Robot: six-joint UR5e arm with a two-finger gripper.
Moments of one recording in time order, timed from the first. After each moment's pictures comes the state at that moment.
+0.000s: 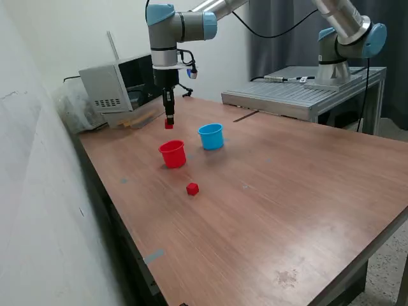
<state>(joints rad) -0.18 -0.79 1.07 -2.01 -1.69 3.38</state>
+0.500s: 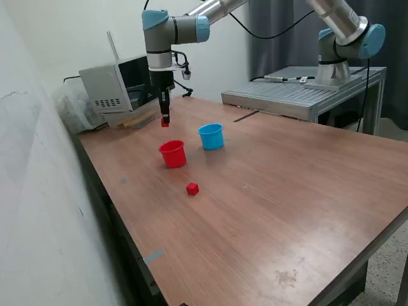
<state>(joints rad) -0.22 -0.78 1.08 -2.02 -1.69 3.35</state>
